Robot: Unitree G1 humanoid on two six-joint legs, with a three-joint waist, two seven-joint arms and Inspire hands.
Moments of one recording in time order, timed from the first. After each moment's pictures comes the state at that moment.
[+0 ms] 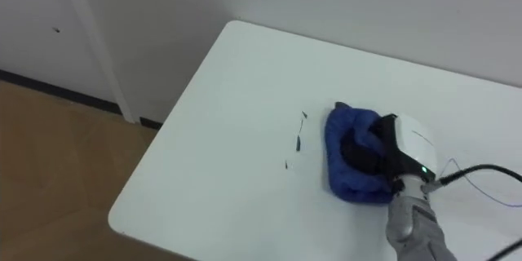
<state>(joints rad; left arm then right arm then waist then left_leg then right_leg) 0.32 0.22 0.08 0.96 0.17 0.07 0.14 -0.05 -0.33 -0.09 0.80 -0.71 -0.18 -0.47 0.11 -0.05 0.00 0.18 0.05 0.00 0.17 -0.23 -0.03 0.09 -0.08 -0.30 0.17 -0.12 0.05</state>
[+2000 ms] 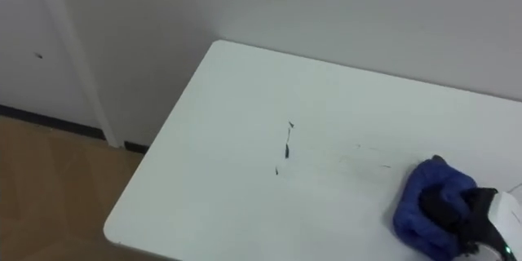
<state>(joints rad) 0.36 0.21 0.18 0.93 0.17 0.07 0.19 -0.01 -0.35 -0.21 0.79 -0.59 0.01 -0.45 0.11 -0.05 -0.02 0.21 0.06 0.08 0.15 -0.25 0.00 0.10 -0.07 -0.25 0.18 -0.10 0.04</state>
